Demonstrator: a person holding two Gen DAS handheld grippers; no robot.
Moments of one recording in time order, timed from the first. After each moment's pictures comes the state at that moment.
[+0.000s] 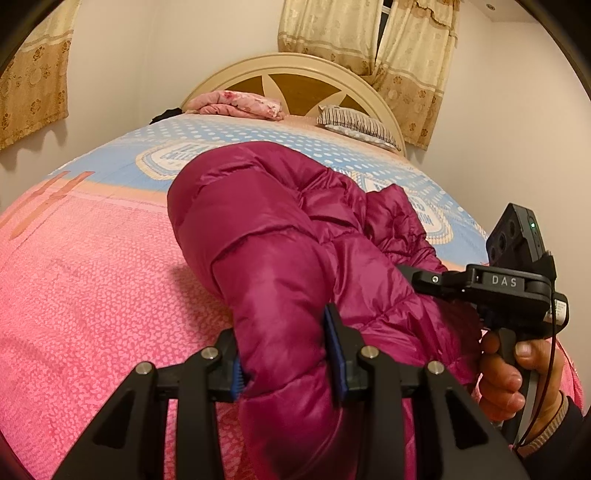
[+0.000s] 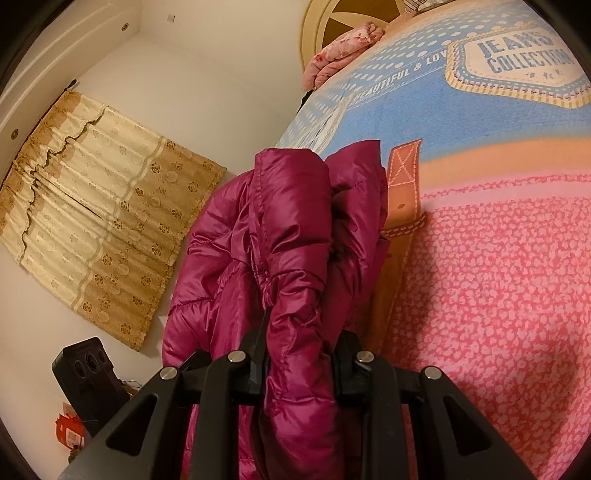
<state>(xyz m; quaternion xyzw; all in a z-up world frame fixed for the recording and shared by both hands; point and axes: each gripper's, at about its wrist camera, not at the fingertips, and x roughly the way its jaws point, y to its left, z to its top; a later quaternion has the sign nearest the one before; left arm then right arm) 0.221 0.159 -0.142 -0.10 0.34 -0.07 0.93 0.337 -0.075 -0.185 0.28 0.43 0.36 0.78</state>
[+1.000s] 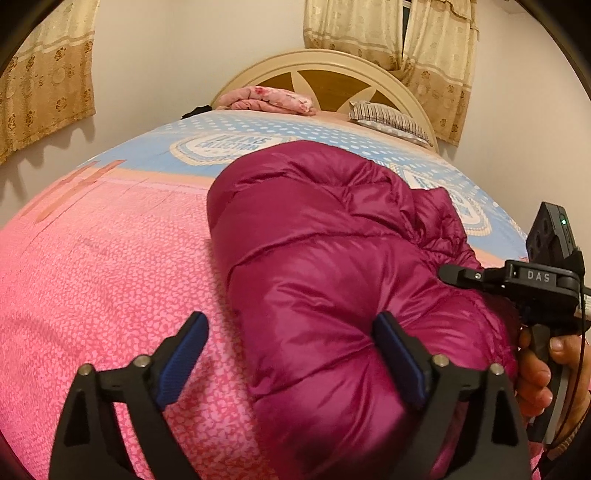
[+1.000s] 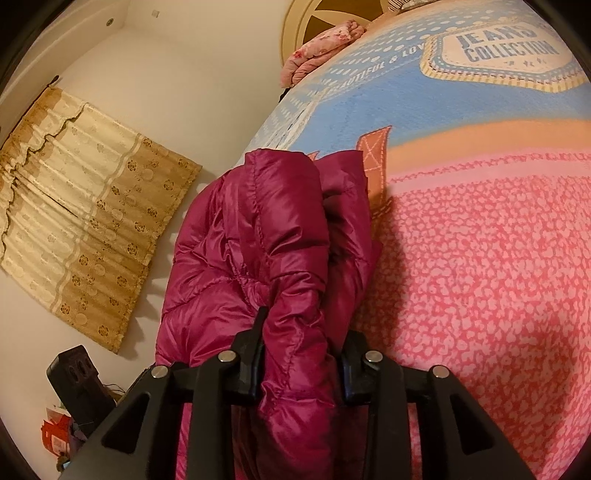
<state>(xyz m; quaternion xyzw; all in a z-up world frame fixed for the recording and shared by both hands) 0.218 0.170 -0.174 -0.09 0.35 0.00 0.93 0.338 -0.082 -0.212 0.26 0.45 0.31 0.79</state>
